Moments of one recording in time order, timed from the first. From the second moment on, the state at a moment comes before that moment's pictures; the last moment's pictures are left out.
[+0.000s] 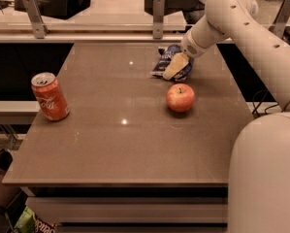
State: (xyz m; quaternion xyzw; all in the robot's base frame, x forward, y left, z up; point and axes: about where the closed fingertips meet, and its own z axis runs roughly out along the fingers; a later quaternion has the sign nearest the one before) arm 0.784 -0.123 0.831 -0.50 0.80 0.05 0.32
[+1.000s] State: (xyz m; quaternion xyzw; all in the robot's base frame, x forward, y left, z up) arm 0.785 -0.120 0.831 -0.50 0.80 0.05 0.32
